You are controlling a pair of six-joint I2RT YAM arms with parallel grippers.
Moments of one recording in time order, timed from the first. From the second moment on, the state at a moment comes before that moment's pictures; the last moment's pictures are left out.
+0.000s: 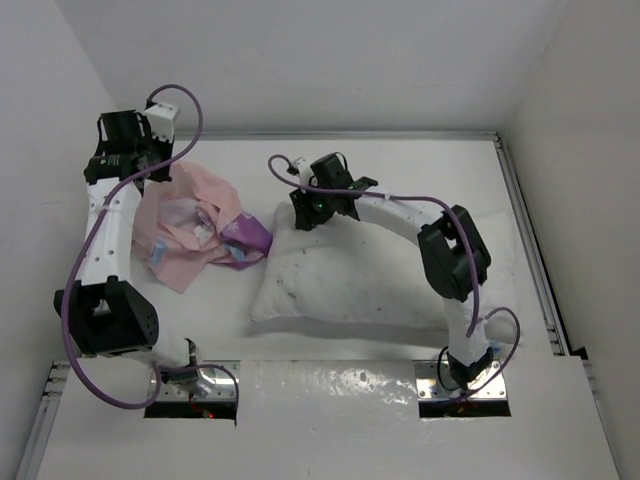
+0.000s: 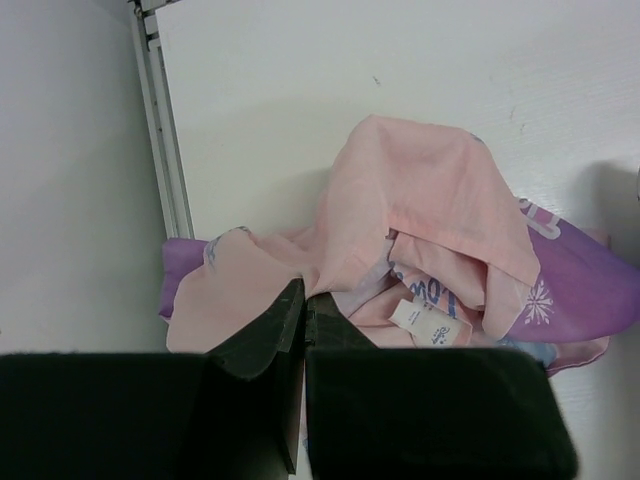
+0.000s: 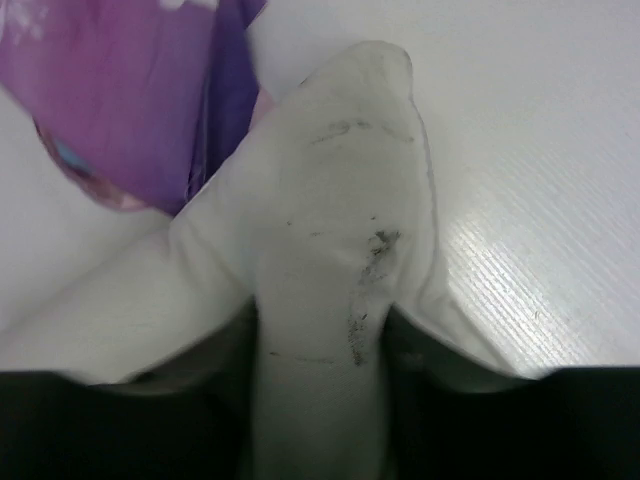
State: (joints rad) left arm 0.19 1.47 1.50 -0.70 0.14 0.38; right arm 0.64 2.08 1.58 -0.33 -0.26 0.01
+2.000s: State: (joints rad) left arm 0.01 1.44 1.35 -0.80 0.38 0.47; right arm 0.59 2.18 1.73 0.18 -0.21 0.44
